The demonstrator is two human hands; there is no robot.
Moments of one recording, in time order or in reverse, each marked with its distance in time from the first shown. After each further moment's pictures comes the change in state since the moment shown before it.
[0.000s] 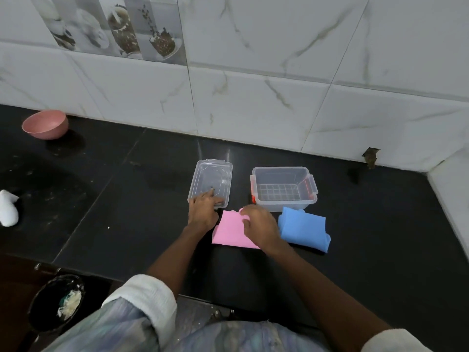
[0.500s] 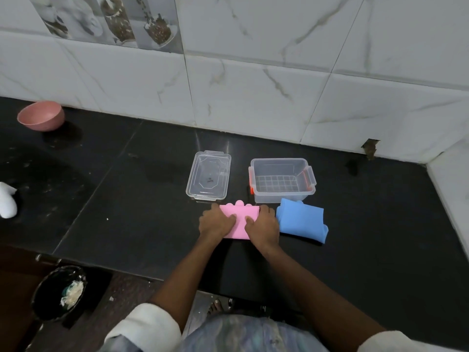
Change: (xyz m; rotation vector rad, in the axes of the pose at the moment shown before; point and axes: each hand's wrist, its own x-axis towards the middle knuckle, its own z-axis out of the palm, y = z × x) left_hand -0.035 0.039 0.033 -0.311 -0.175 -0.462; right_hand -0.024 0.001 0.019 0.192 0.052 0.516
